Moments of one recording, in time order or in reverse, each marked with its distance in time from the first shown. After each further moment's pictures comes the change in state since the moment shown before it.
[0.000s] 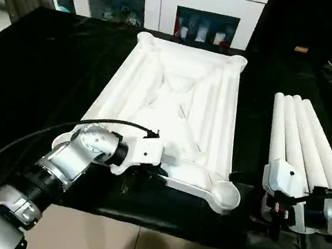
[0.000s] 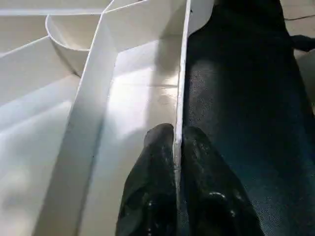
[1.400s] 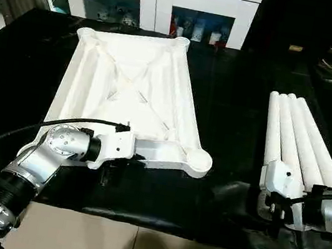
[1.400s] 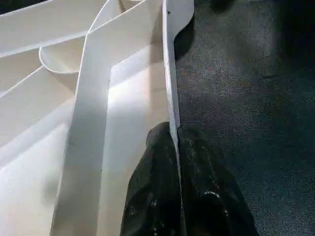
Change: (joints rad) left arm 0.094 0.100 0.128 0.048 0.001 -0.172 0.112; right arm -0.012 0.014 0.020 0.035 -0.056 -0.043 -0.014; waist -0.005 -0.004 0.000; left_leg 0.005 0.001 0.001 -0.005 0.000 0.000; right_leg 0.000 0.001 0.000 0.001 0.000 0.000
